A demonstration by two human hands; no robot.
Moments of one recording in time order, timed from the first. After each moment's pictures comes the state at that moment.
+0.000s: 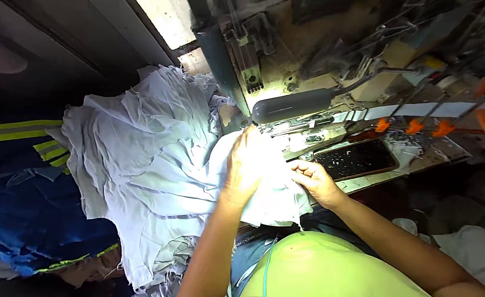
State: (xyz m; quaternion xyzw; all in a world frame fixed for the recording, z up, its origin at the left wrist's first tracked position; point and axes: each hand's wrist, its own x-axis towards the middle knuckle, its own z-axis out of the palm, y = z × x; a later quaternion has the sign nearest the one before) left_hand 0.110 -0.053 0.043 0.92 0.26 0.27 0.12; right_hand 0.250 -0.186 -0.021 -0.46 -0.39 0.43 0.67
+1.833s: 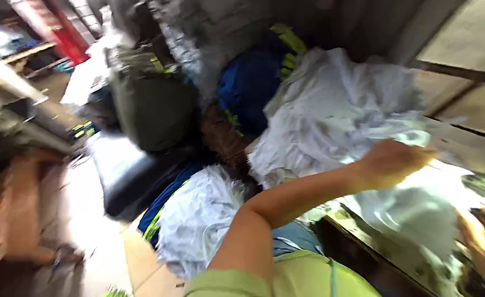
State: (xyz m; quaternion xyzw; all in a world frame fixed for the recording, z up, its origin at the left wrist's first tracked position) left_hand 0.035 -0.047 0.103 0.91 0.35 0.22 0.07; right_hand 0.245 -0.162 0.063 -0.54 -0.77 0.00 0.35
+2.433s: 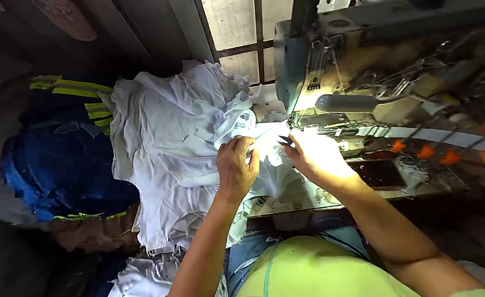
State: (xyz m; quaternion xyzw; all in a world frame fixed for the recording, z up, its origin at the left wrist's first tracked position) left_hand 0.039 -0.047 0.052 0.83 0.27 0.48 0.01; right_hand 0.212 -0.147 0.090 -0.70 -0.66 -0.06 0.26
